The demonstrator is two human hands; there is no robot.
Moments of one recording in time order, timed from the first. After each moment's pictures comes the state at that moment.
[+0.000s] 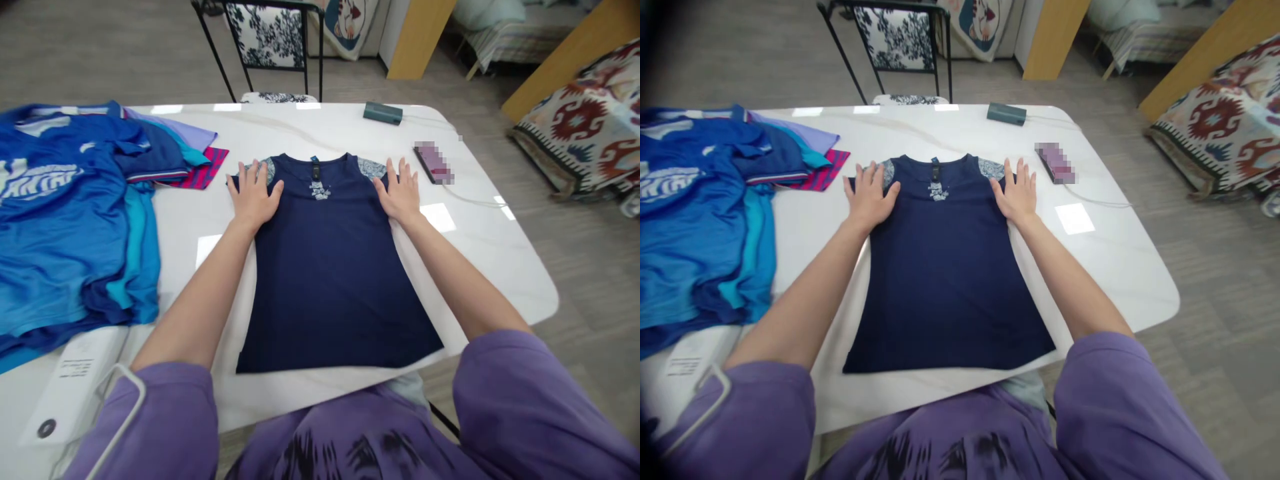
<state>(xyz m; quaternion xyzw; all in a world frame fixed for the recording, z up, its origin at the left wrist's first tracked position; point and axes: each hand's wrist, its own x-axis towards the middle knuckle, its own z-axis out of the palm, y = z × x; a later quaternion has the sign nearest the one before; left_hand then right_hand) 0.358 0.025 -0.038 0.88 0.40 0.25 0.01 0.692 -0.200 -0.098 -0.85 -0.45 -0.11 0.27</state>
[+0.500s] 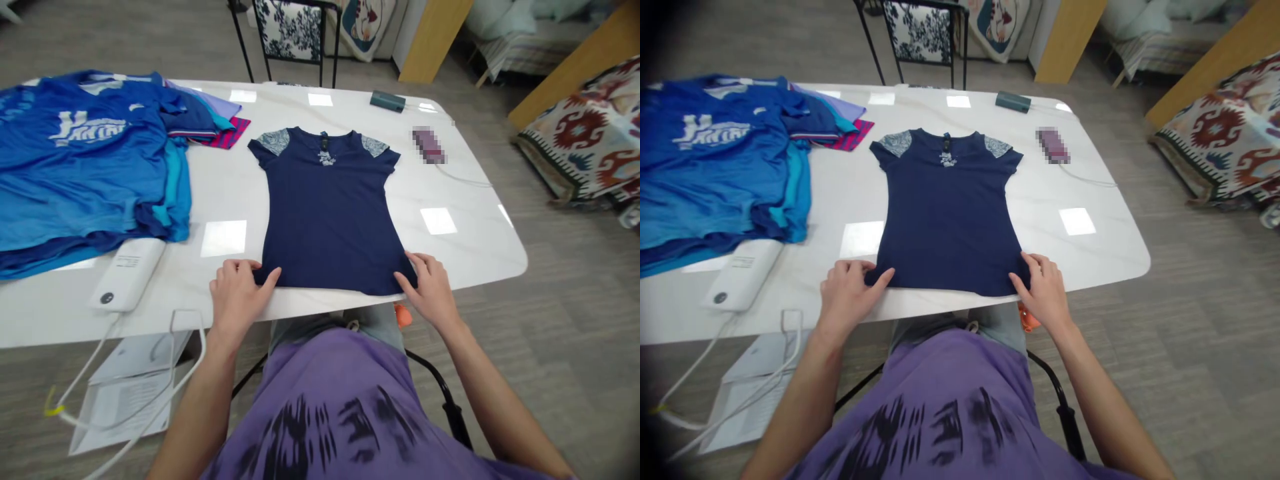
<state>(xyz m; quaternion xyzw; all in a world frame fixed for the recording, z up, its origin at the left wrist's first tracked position) 0.134 -0.276 -0.152 0.82 0.54 0.19 -0.03 0.511 -0.518 -0.230 -0.78 -0.53 -0.12 0.31</state>
